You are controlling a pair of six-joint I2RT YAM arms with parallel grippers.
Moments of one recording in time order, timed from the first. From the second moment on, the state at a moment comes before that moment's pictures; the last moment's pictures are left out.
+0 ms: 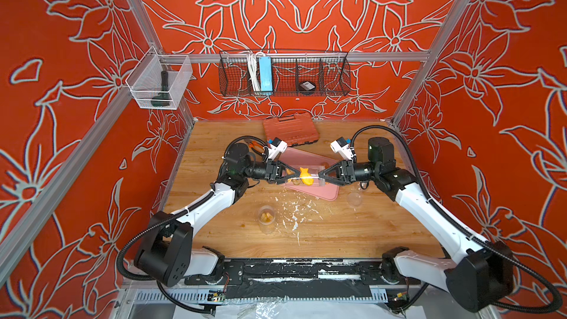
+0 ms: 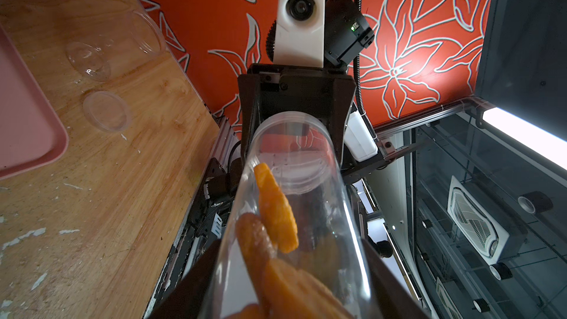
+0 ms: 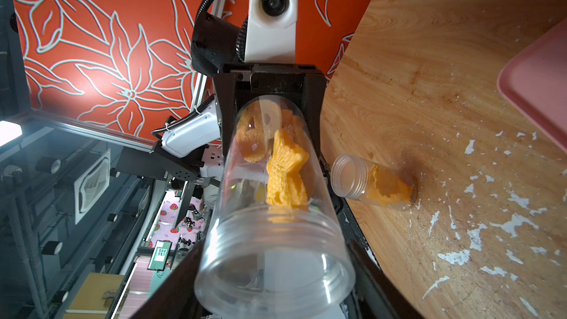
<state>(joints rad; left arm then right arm) -0.35 1.35 0.79 0.60 1.31 -1.21 0.32 1.17 0.93 -0.22 -1.23 0.69</state>
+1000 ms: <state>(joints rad) -0.33 1.34 0.79 0.58 1.30 -1.24 0.31 1.11 0.93 -0.16 -1.07 0.70</state>
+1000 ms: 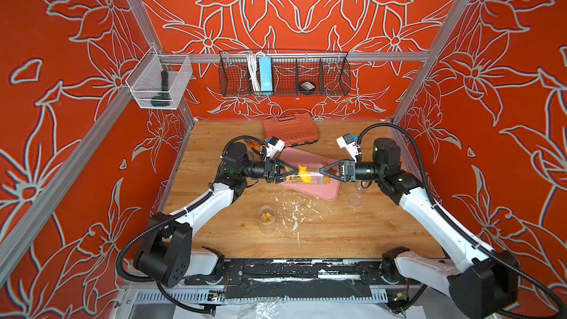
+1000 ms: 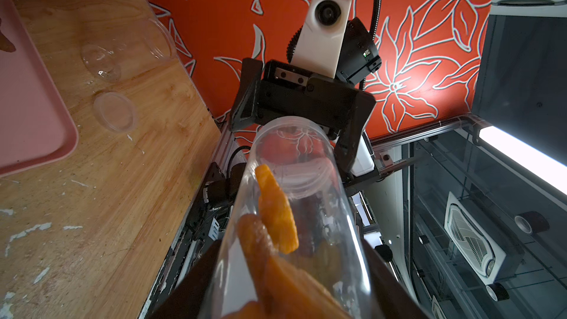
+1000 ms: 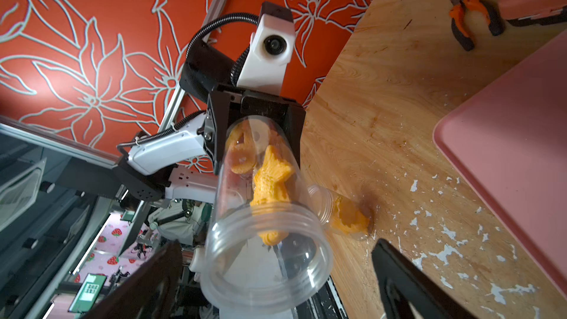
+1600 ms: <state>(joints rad) -0.33 1.31 0.79 0.47 1.30 -1.12 0.30 0.90 0.70 -0.07 -1.00 1.42</state>
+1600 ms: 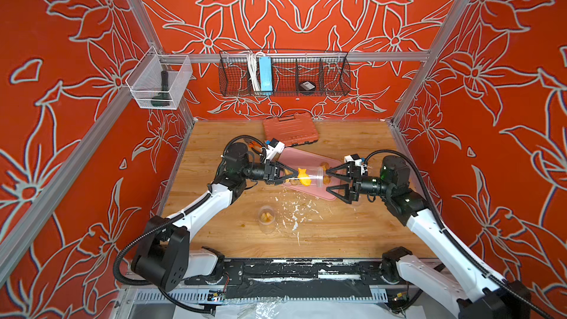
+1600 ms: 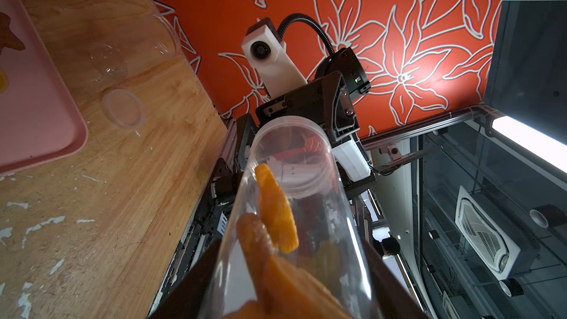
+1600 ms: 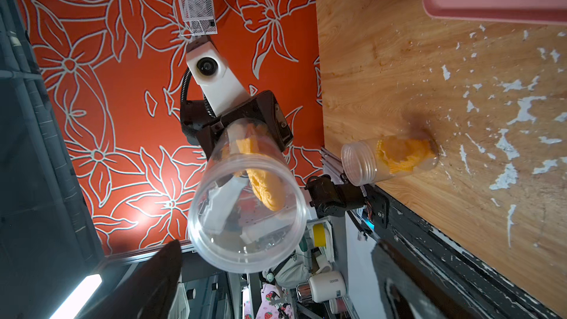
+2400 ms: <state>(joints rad) -0.33 1.31 0.79 0.47 1.30 -1.12 0.43 0.96 0.69 0.13 -0.94 1.58</state>
